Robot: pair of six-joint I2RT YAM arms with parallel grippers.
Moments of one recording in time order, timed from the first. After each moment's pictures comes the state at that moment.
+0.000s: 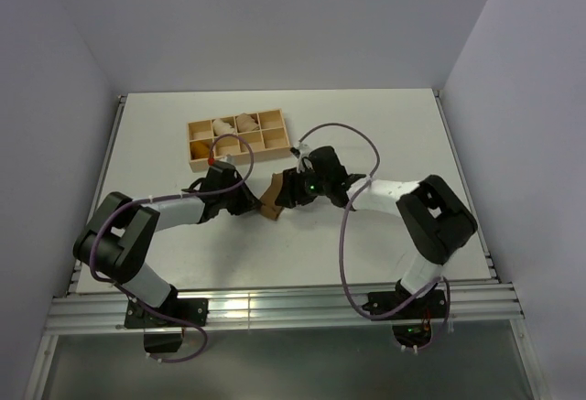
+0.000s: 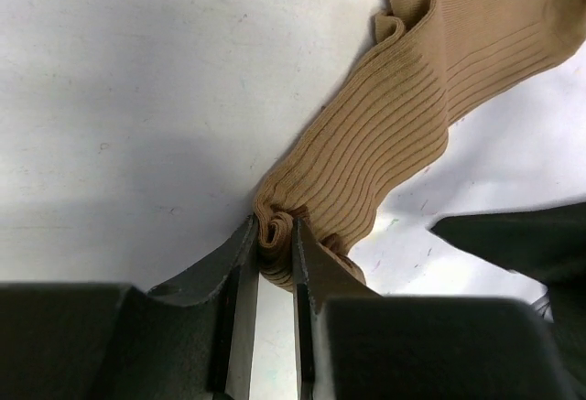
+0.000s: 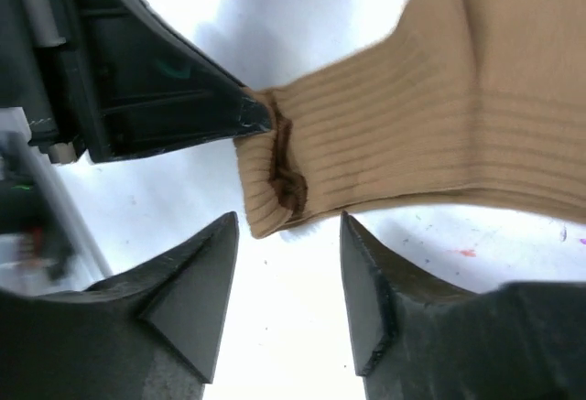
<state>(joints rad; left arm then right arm) -0.49 1.59 0.66 0.13 0.14 -0.92 0.60 1.72 0.86 0.19 -0.49 0.43</state>
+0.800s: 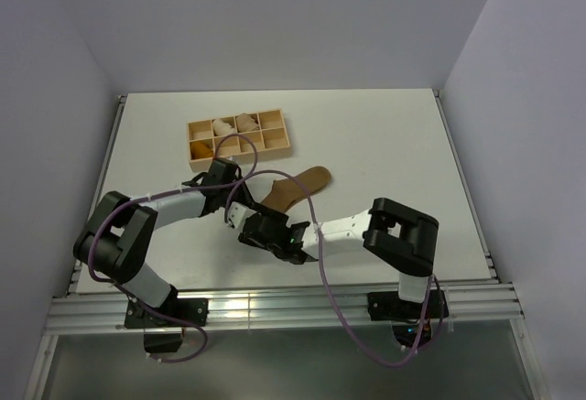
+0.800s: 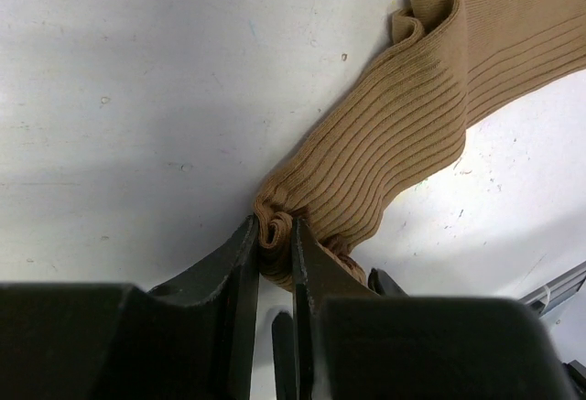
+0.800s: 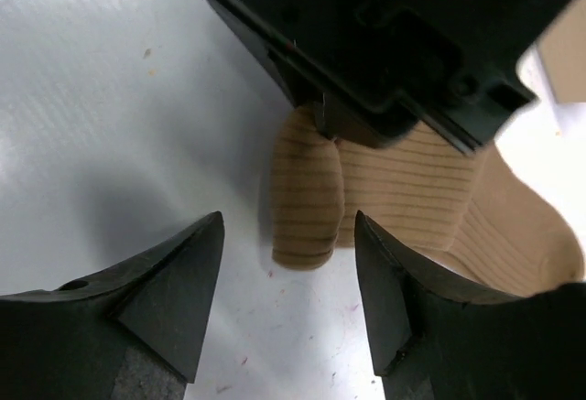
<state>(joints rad) -0.49 1.59 0.75 -0.09 0.19 -0.83 1.21 1.81 0.93 0.11 0.49 -0.21</state>
